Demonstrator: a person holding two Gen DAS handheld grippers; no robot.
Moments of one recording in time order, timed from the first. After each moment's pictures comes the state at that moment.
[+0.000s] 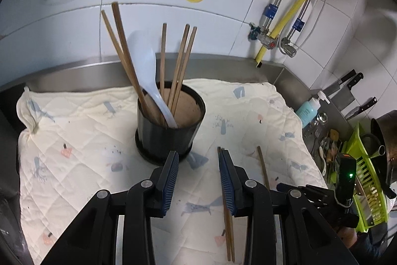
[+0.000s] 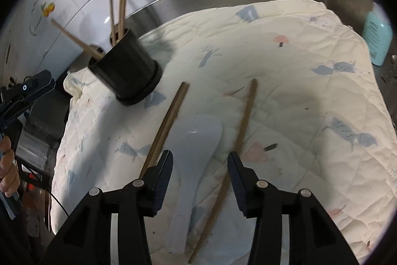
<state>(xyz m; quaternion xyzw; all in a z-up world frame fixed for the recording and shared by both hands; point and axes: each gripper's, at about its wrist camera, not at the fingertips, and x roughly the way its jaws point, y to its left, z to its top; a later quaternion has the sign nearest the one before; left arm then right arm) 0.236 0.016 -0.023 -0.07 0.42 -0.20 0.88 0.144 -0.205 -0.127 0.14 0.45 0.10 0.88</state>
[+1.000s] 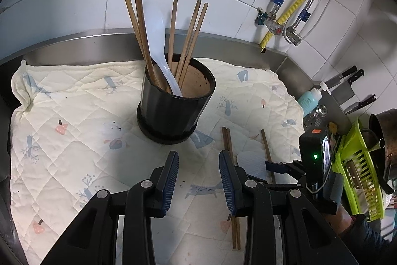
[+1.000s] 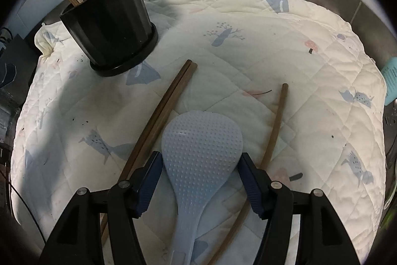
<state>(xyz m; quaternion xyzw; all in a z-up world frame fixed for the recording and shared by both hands) 0.234 0.030 -0.055 -0.09 0.45 -0.21 0.86 0.193 -0.155 -0.150 0.00 0.51 0.05 0.86</state>
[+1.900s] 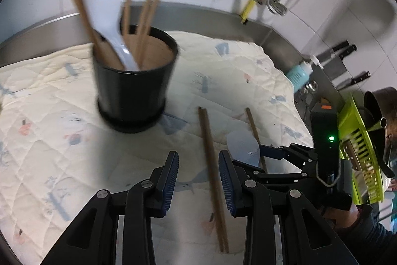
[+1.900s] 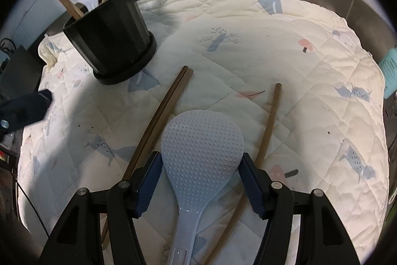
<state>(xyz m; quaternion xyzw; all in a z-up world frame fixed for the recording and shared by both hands) 0.245 -0.032 -0.090 -0.06 0.49 -0.27 0.83 0.179 -0.171 -0.141 0.04 0.50 0.05 0.87</state>
